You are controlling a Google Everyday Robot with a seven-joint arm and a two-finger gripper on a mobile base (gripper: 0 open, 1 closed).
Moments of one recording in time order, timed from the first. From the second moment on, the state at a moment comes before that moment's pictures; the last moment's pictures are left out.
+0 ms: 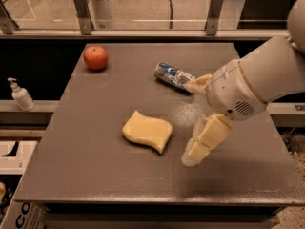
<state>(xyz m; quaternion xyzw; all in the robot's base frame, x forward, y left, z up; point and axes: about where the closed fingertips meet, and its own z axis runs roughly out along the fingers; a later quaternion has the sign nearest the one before) 0.413 -0.068 0.896 -0.62 0.71 0.20 0.27</state>
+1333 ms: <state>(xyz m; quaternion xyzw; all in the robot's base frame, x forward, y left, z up) 0.456 -0.068 0.909 -0.59 0.72 0.13 0.35</state>
